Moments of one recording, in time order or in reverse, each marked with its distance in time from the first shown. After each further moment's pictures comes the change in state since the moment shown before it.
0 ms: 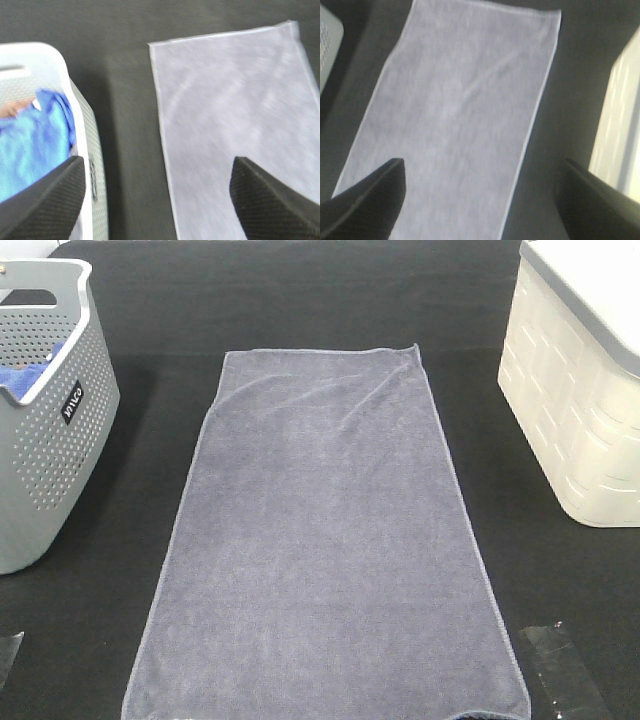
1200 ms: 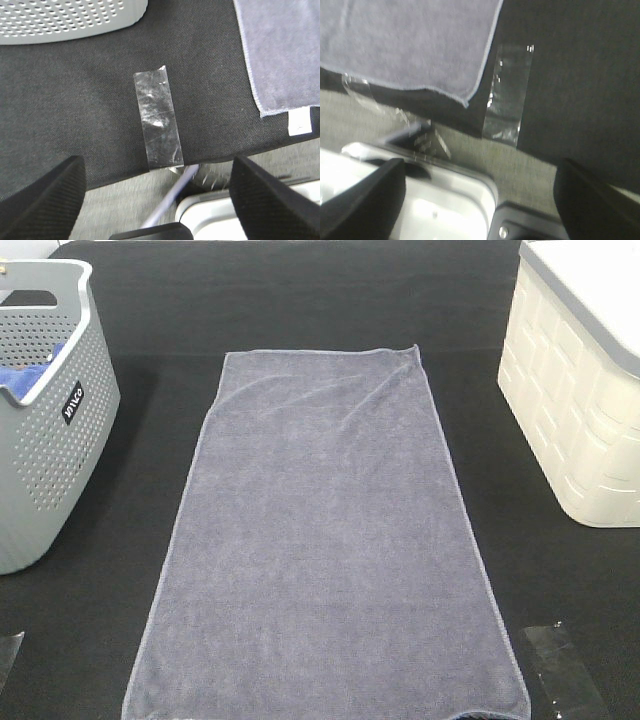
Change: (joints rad) left arm 0.000 -1.309 1.462 -0.023 -0.038 -0.038; right arm 0.000 -1.253 1.328 -0.016 -0.011 -0.009
